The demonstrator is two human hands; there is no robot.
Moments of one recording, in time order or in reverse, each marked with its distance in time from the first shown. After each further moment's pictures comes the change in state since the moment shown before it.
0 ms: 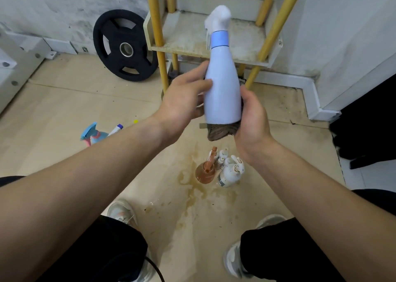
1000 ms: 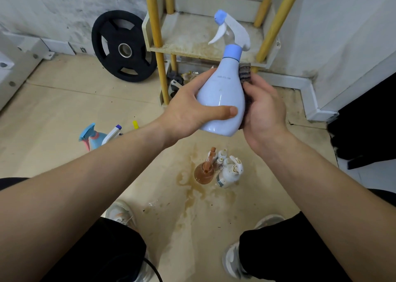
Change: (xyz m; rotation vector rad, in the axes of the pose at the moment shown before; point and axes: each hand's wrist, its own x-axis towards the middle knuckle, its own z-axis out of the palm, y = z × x) left_hand -0.002 -0.011 0.003 0.102 -0.098 0.097; right_hand 0.001 -0.026 -0.009 -0.094 0.007 -0.194
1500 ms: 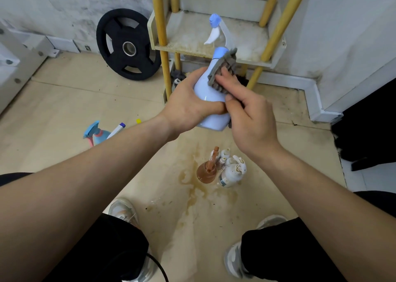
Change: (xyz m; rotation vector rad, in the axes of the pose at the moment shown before) left_hand 0.008 -0.009 -0.011 0.043 0.065 0.010; right_hand -0.017 0.015 0.004 -0.632 -0.211 -0.445
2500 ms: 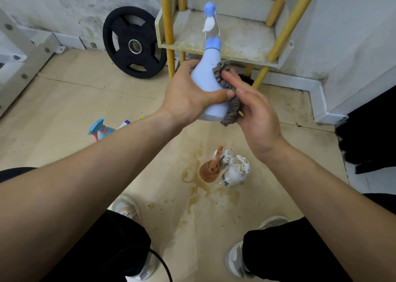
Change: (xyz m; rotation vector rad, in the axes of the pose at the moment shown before) left_hand -0.007 0.018 -0.003 0.145 0.266 -0.059; right_hand 0.009 0.005 0.004 0.574 -0.135 0.213
